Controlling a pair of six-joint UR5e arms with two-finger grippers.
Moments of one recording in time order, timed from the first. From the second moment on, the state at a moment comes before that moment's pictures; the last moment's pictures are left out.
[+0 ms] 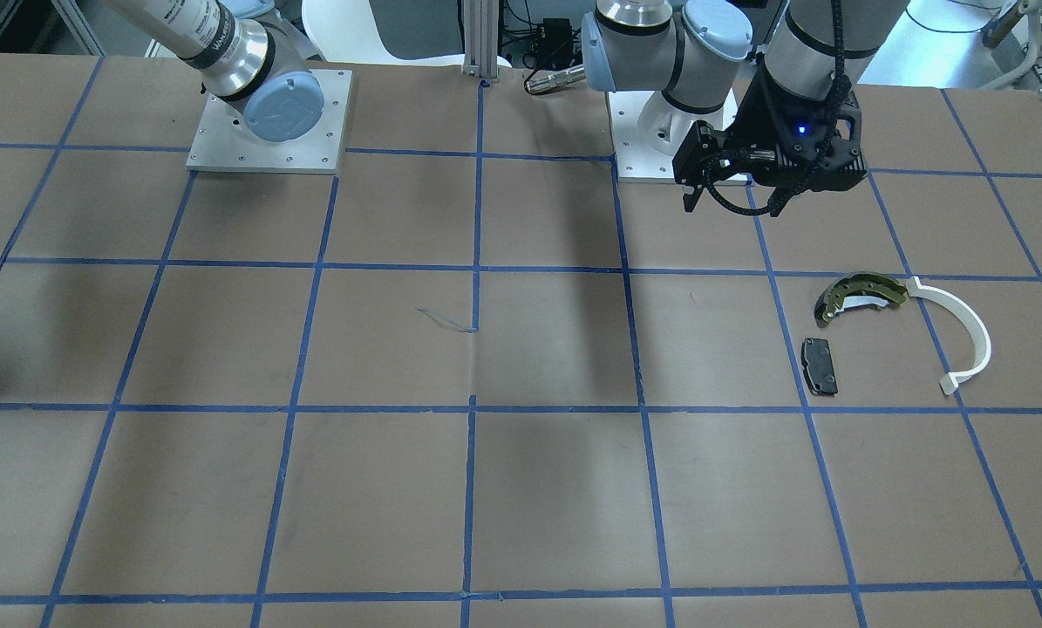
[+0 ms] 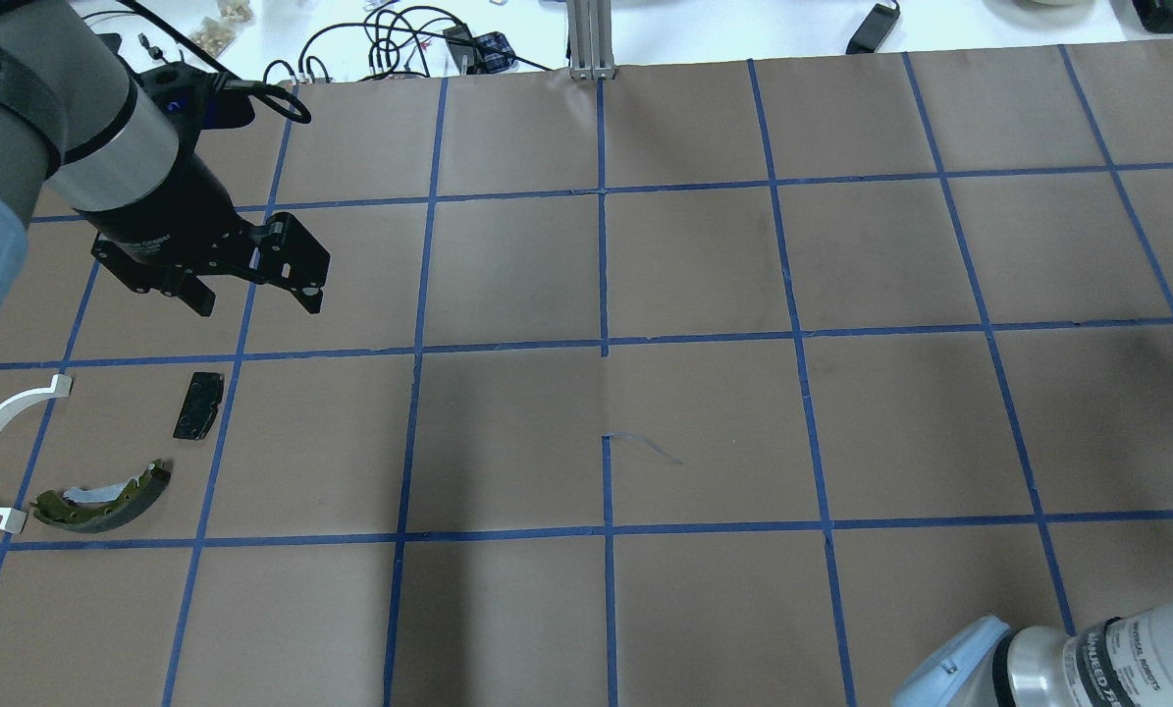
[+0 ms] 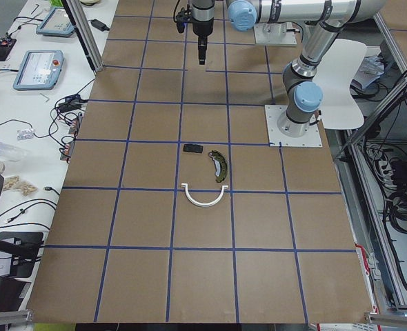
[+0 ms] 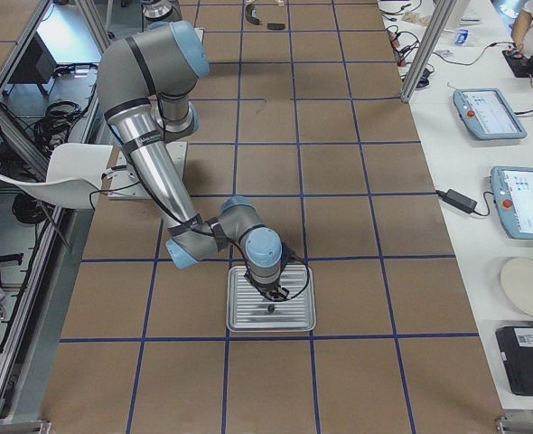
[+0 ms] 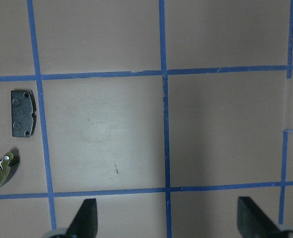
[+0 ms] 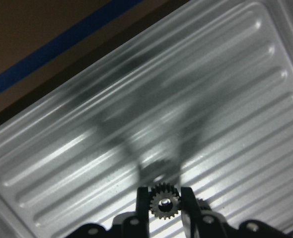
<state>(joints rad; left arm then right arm) -1.50 -1.45 -1.73 -1.55 1.56 0.10 0.53 -1.09 1.75 -2.30 -1.56 -2.00</state>
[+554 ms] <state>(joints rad) -1.50 -1.45 -1.75 -1.54 1.57 0.11 0.84 -1.36 1.76 -2.03 -1.49 -1.53</state>
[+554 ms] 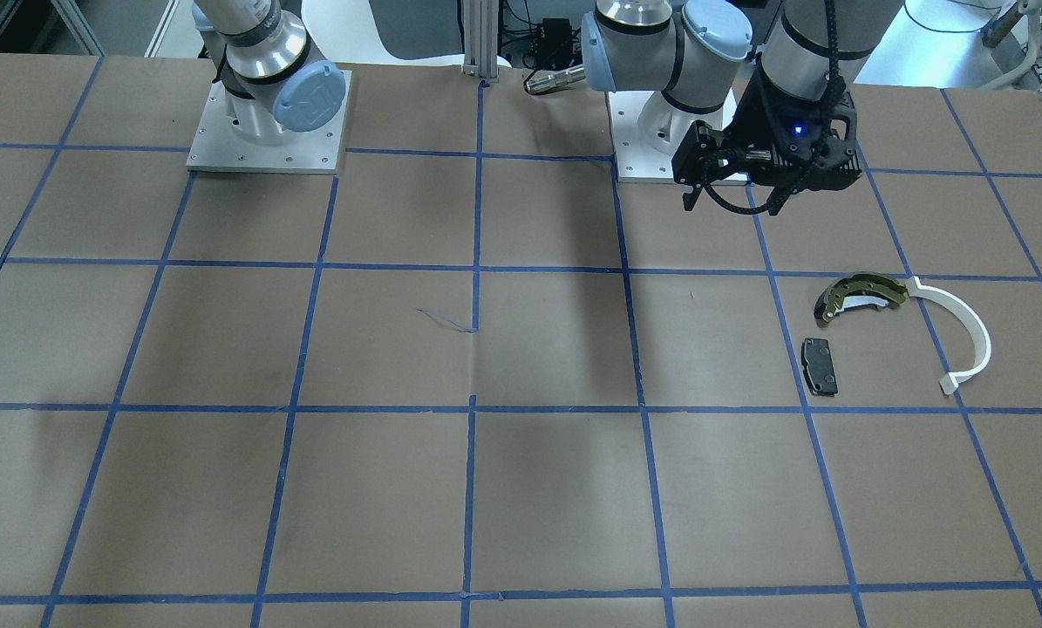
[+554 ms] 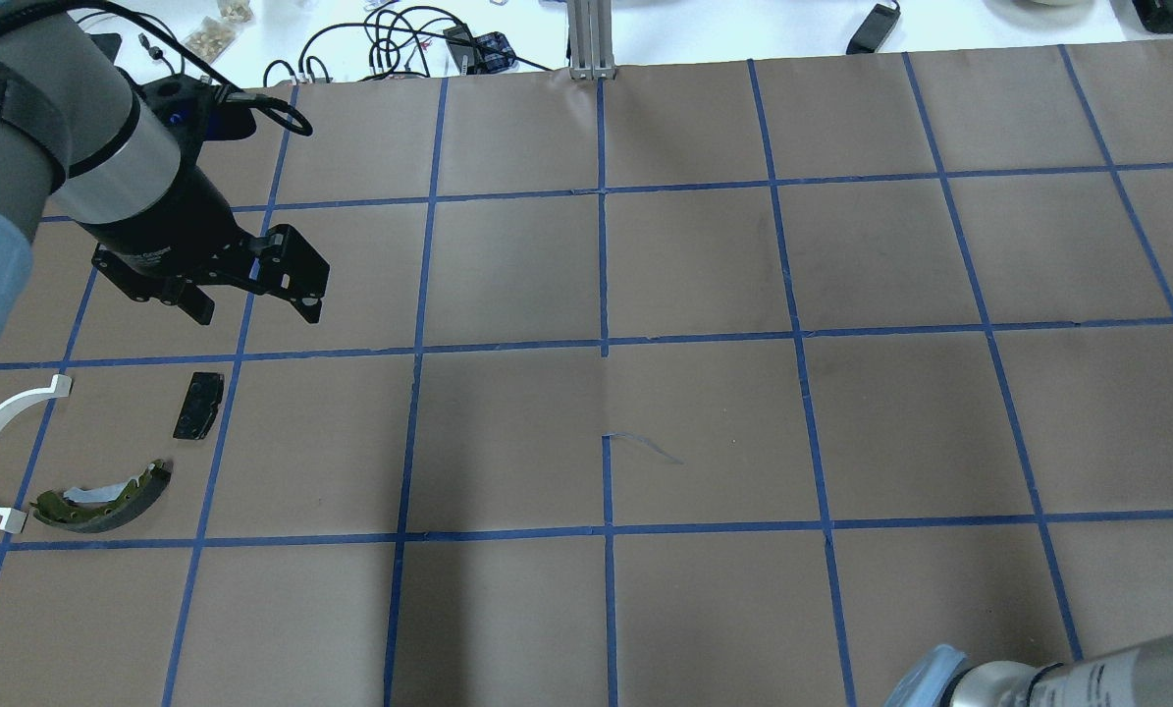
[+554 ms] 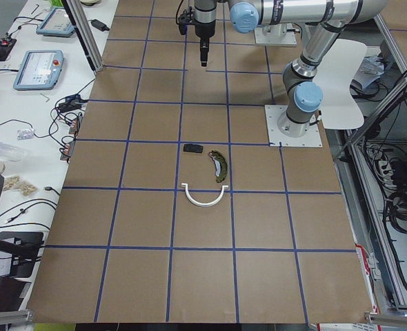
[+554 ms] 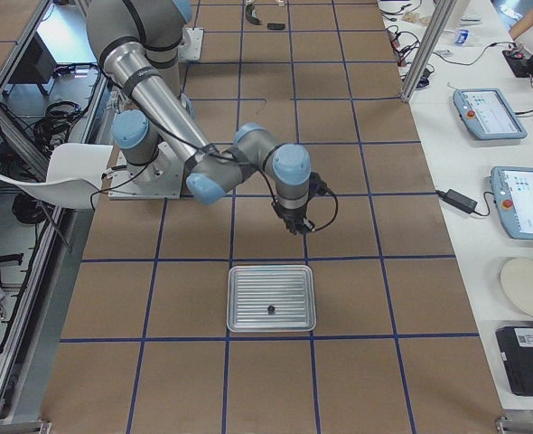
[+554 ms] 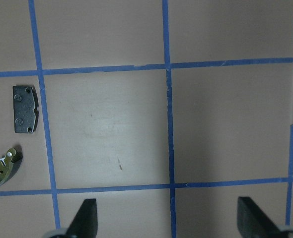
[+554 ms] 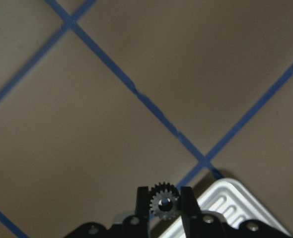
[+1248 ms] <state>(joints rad) -1.50 -1.43 -1.76 -1.54 1.56 0.11 1.62 -1.38 1.75 -2.02 -1.48 -0.37</state>
